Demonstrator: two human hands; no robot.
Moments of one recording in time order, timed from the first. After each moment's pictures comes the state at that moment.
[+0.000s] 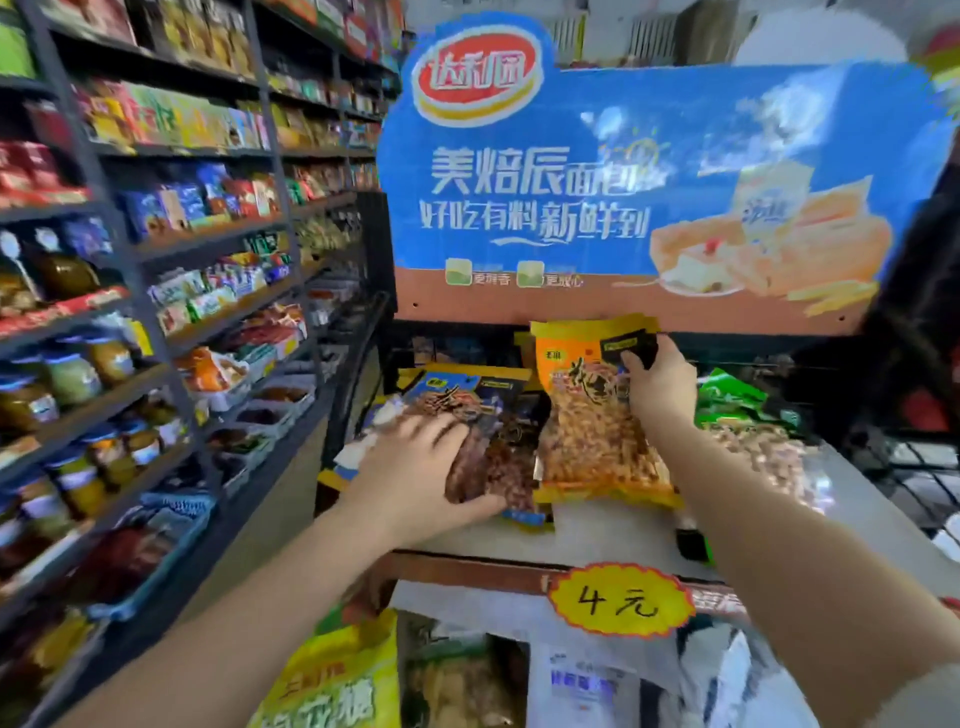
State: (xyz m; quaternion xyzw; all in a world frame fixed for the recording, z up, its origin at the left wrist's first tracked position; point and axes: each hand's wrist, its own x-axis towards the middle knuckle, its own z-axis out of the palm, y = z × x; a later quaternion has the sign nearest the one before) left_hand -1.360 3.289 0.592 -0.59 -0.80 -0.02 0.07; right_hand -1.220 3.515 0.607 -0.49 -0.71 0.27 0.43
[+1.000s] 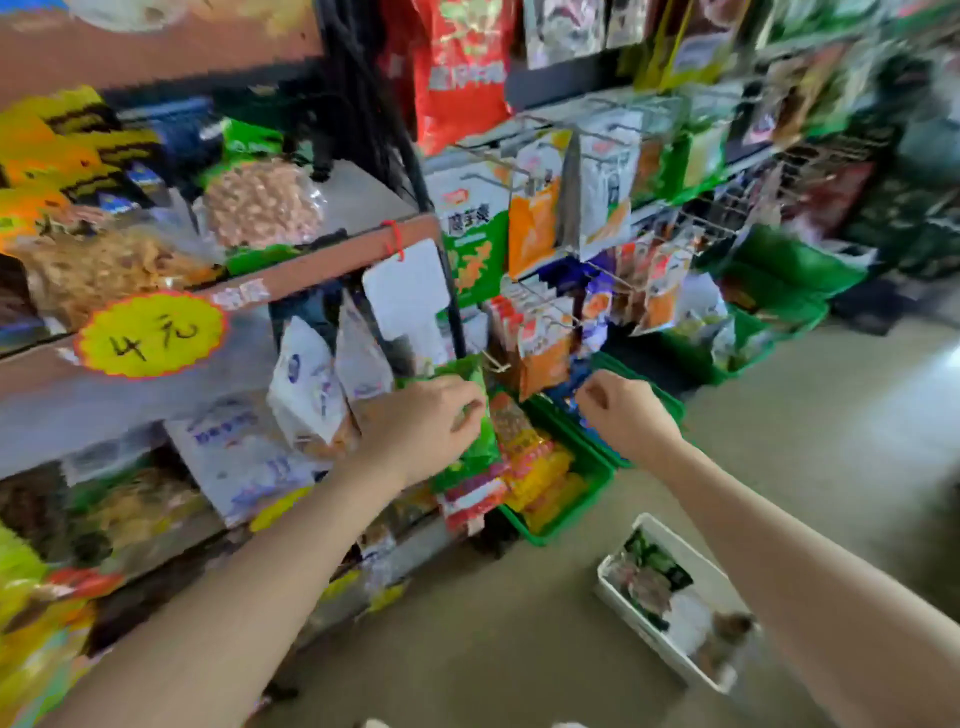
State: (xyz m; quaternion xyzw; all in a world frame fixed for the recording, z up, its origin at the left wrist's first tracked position) left_hand -1.004 3.269 0.477 -0.84 -0.49 -0.19 -0.10; right_hand -0.773 3.286 0.438 -0.70 -0.66 0.21 0.19
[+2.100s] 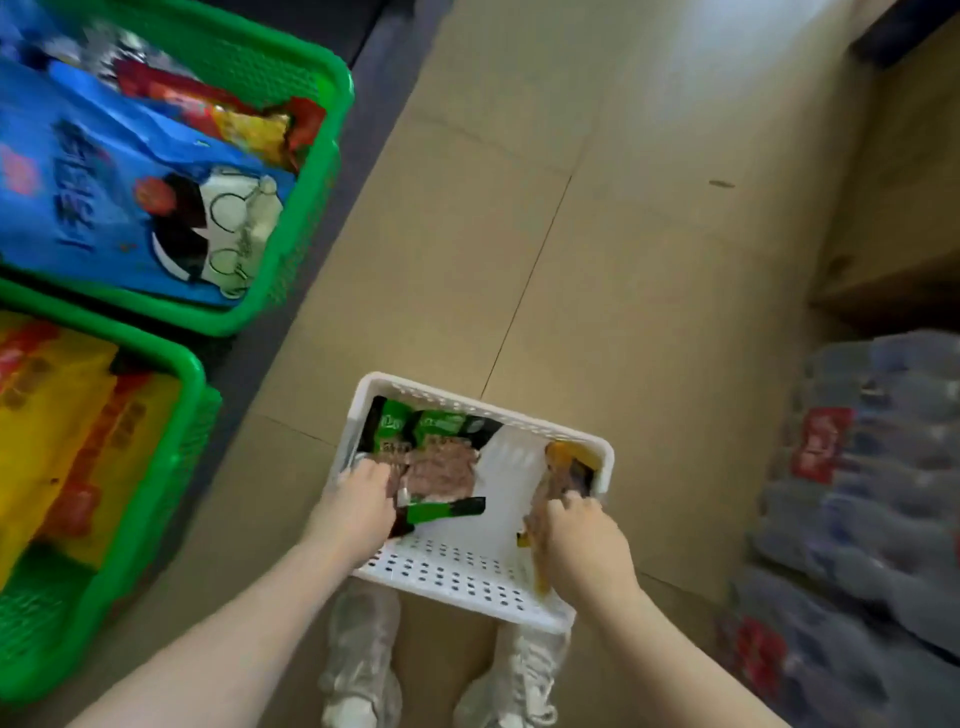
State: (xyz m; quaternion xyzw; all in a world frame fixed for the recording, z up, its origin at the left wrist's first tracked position) left_hand -0.535 3.388 -0.217 -0.79 -0.44 0.31 -0.30; right_hand -0.365 3.240 -0.181 -0.80 -0.41 0.40 -0.17
